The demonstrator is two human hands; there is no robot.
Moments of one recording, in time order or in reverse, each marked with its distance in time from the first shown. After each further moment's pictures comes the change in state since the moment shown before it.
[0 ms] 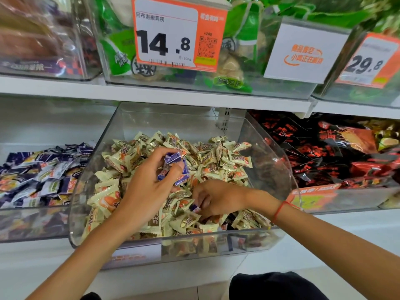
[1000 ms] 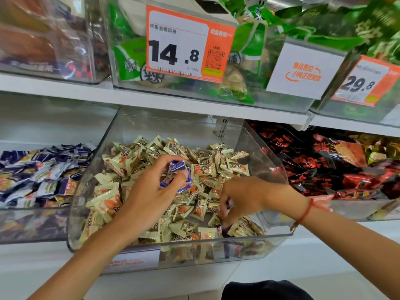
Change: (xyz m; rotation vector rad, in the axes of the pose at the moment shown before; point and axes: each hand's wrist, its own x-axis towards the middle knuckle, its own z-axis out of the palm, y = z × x) left_hand 0.000 -0.007 0.000 0.031 -0.043 -0.007; right_hand -0.039 0.001 -0.036 -0.502 -0.020 0.080
